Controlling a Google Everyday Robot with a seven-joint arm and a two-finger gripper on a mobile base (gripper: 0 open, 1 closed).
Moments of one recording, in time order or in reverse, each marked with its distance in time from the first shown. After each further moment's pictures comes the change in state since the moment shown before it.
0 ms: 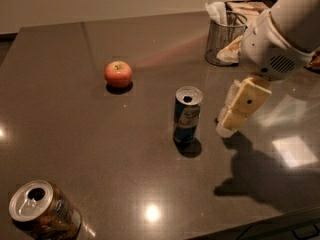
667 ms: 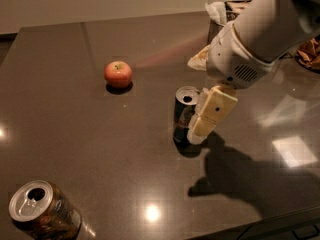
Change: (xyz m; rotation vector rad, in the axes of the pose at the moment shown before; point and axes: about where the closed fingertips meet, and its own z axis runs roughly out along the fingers) arm -0.041 0.015 0.034 -0.062 -0.073 -0.052
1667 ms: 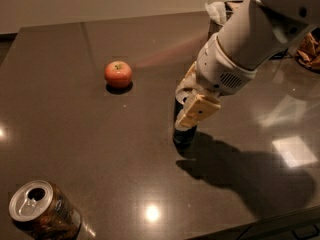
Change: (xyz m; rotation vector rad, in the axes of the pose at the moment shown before) arm 0.001 -0.002 0.028 -0.040 0.023 0.003
